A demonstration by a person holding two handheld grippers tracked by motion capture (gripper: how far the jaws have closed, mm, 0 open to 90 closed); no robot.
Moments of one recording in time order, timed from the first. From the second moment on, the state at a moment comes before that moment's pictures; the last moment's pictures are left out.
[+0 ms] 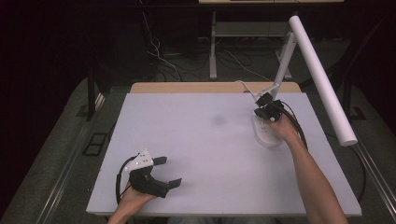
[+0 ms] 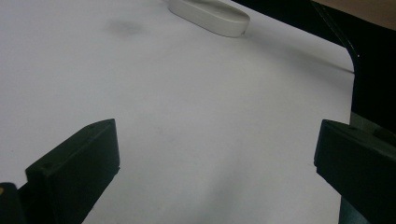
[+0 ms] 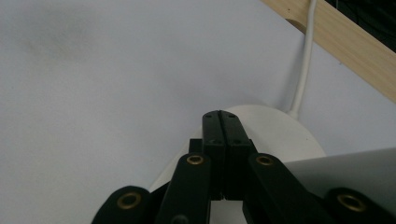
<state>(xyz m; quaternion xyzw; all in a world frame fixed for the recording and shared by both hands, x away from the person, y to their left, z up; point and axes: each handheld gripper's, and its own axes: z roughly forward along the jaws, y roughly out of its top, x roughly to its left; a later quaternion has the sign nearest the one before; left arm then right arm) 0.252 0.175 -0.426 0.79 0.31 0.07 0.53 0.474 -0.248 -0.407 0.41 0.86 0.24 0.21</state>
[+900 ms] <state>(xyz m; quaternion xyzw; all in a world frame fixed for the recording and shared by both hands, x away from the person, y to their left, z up) 0.251 0.177 -0.425 0.79 0.30 0.07 0.53 0.476 -0.228 -0.411 0.39 0.87 0.18 0.25</state>
